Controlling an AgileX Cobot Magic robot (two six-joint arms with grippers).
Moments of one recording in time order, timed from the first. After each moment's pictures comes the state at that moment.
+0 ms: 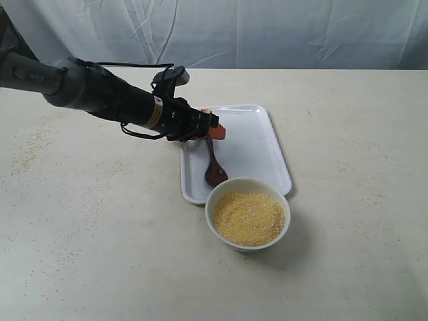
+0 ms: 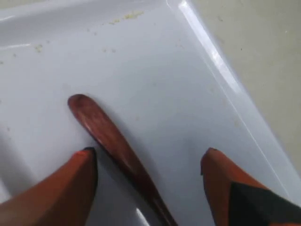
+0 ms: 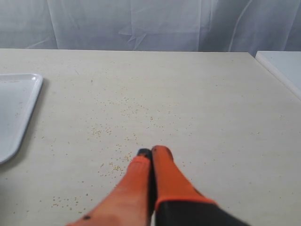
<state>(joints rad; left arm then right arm) -0.39 2.27 -1.43 1.74 -0.58 -2.00 -0.02 0.01 -0.01 -0.12 0.37 0.02</state>
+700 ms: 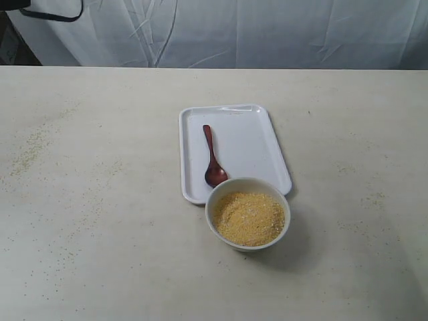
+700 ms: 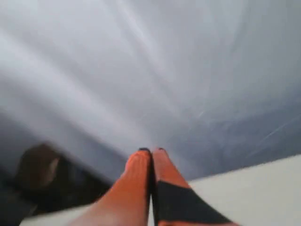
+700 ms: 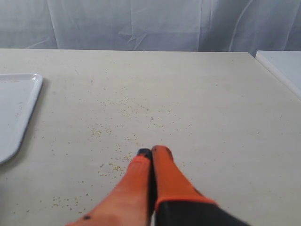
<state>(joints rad) -0.34 1.72 -1.37 1.51 0.43 -1.21 -0.02 0.01 -0.01 -0.12 0.37 0.02</state>
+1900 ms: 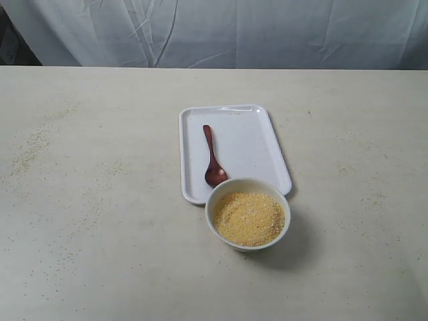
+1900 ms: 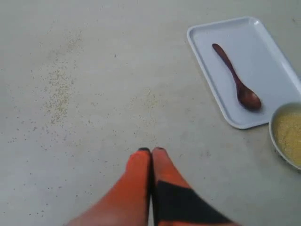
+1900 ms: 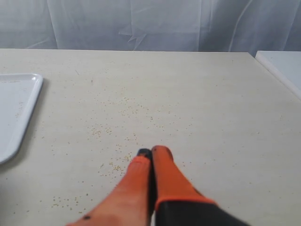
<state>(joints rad) -0.40 0.73 -0.88 0.08 0.97 -0.23 -0.02 0.01 -0.01 -0.12 0.37 0.02</state>
